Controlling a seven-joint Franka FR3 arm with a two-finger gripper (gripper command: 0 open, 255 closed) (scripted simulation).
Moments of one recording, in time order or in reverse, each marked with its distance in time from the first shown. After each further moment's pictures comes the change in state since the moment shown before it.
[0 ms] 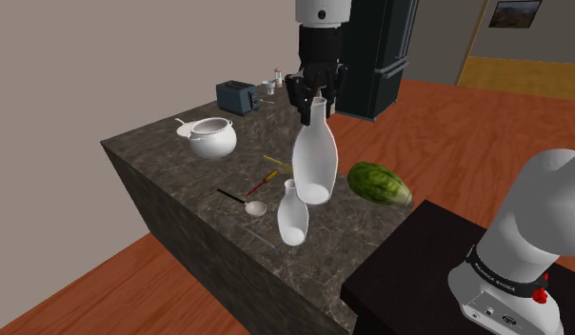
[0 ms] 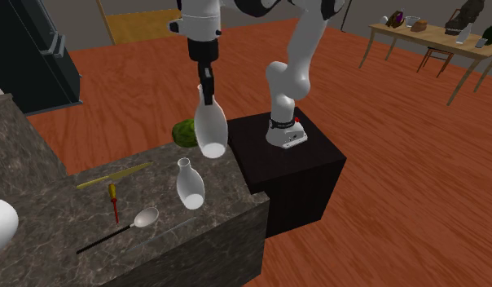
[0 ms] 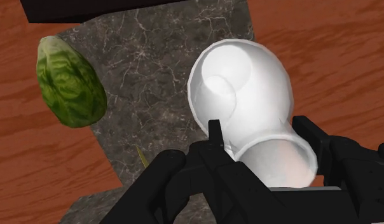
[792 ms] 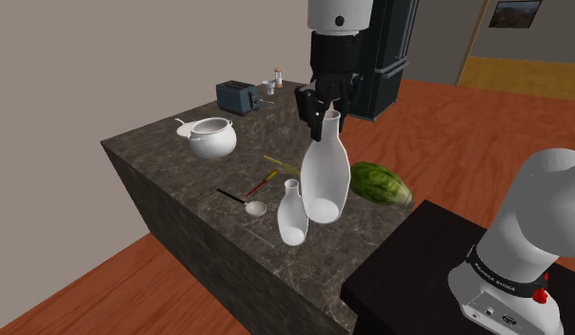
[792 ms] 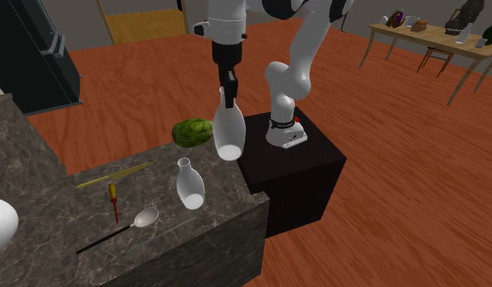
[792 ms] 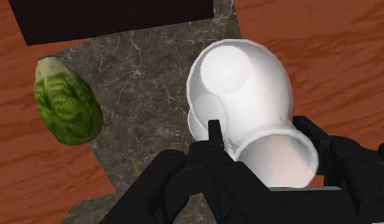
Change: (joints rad) arm 0.046 -0.112 0.043 -0.092 0.052 -0.010 0.064
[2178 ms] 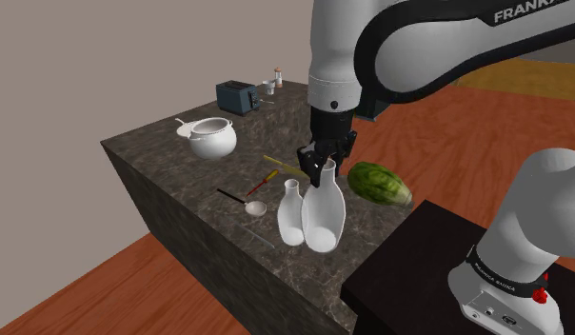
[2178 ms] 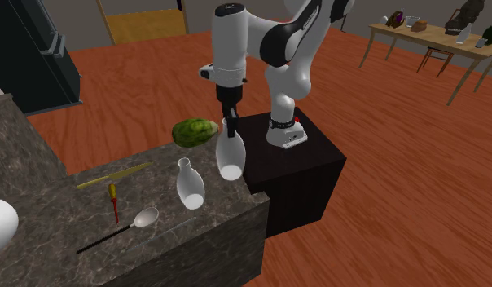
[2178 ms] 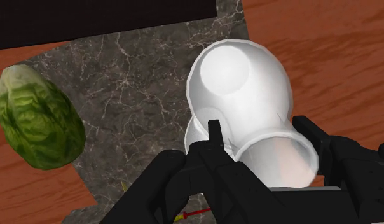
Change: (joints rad) arm 0.015 0.000 0.038 -0.279 0.028 0.280 -0.003
